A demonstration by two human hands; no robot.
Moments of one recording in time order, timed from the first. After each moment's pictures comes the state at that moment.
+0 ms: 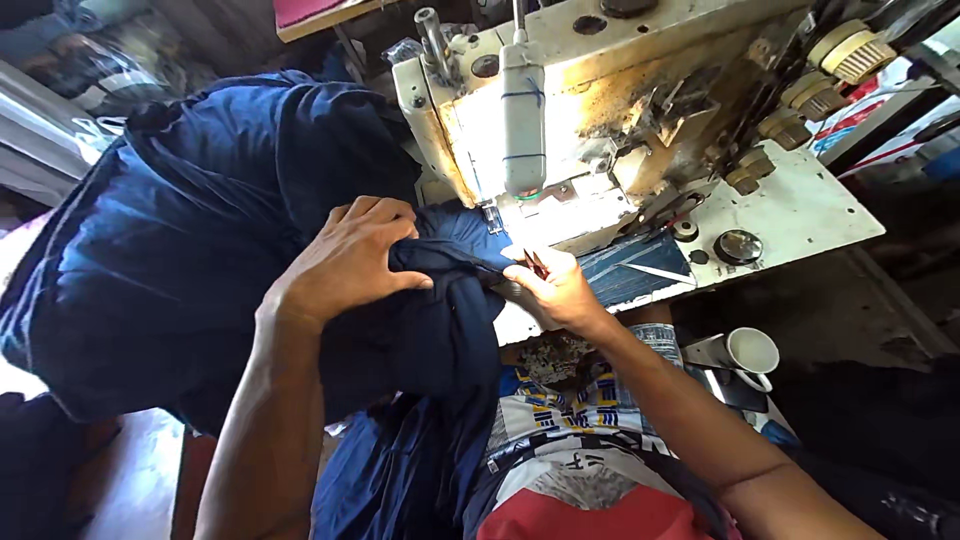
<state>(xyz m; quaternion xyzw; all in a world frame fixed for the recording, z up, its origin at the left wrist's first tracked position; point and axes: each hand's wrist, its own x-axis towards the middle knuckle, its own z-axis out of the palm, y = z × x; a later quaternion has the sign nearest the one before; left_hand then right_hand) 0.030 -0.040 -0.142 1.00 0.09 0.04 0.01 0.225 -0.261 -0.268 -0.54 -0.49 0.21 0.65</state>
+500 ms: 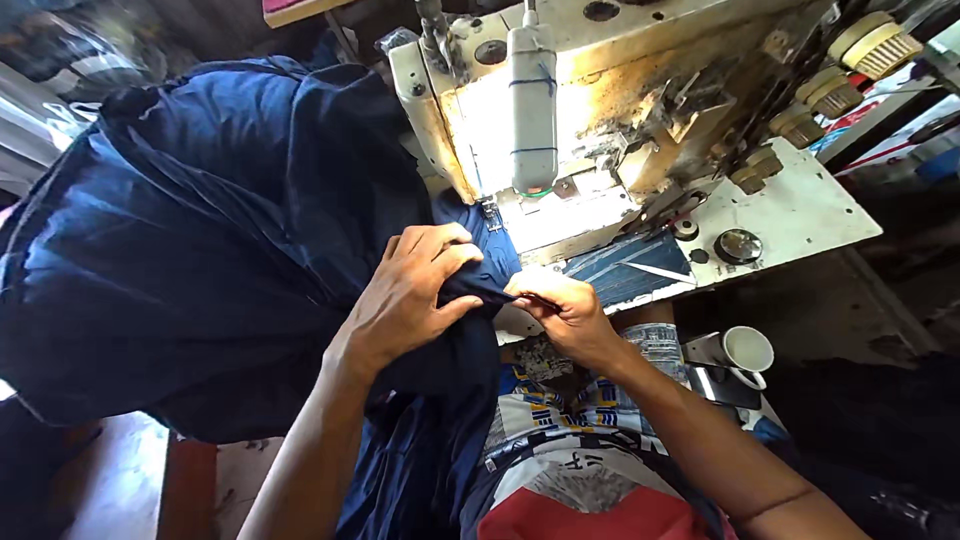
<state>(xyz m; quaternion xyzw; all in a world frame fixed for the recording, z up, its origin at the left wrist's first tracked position) 0.038 -0.102 -0.185 0.98 0.03 0.16 0.08 0.210 -0.294 -0.273 -0.55 -0.58 0.11 0.59</state>
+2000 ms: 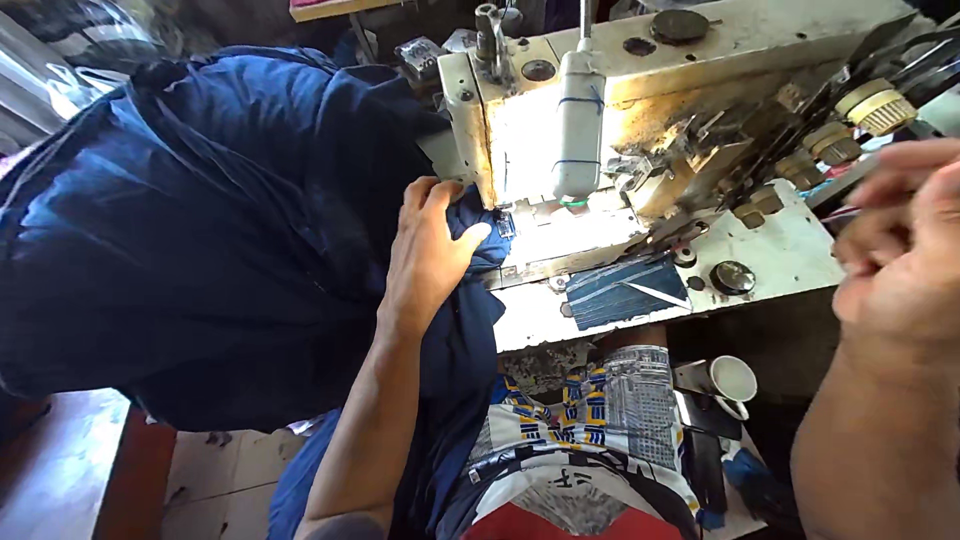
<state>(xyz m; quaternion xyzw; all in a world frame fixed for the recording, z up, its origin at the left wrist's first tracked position) 0.083 -0.110 -0.173 0.89 0.34 0.25 0.18 0.374 -0.421 -0.159 -0.63 -0.41 -0.09 0.66</state>
